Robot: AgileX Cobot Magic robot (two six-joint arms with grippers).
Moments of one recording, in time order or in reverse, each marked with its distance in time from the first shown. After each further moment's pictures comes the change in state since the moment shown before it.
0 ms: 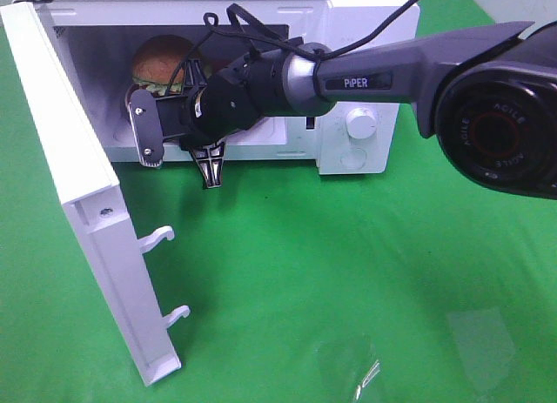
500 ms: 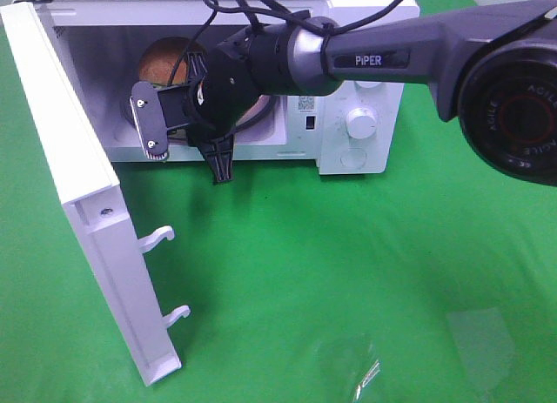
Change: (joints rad) left arm 0.000 0.000 0.000 0.000 0.000 0.000; right arm 0.004 -0.055 0.000 0.003 0.160 -0.035
